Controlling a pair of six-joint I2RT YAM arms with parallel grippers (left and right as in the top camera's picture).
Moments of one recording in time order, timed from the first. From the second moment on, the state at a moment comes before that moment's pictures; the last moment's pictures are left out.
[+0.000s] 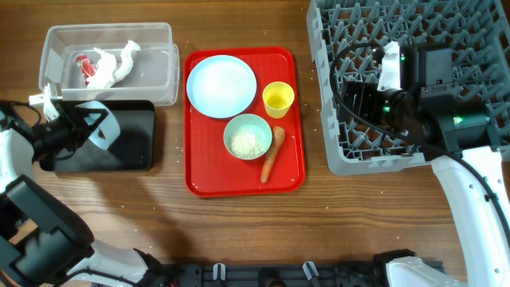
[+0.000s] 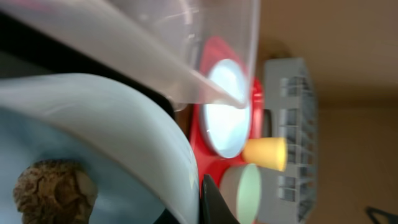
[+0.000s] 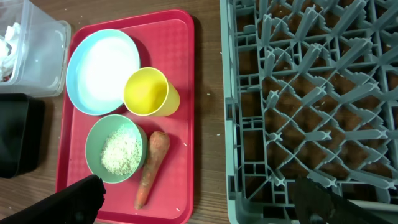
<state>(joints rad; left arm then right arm) 0.69 1.77 1.20 -0.79 1.01 0.09 0.16 1.31 1.39 -1.02 -0.16 0.23</state>
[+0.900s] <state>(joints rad) 0.88 1.85 1.20 -0.78 1.46 0.06 0.16 1.31 1.39 -1.01 -0.16 0.23</state>
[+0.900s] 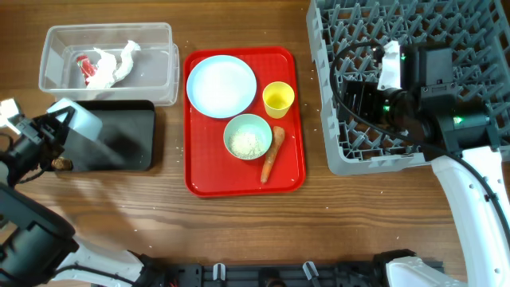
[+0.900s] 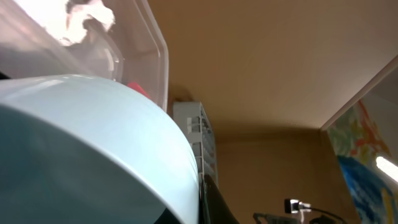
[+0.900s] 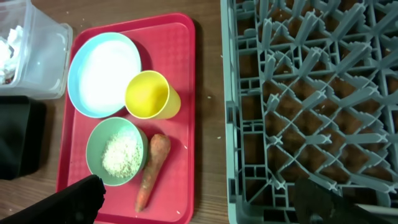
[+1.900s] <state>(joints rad) -0.28 1.51 1.20 -1.03 0.22 -0.23 0.16 1.31 1.39 -1.00 -0.16 0.23</state>
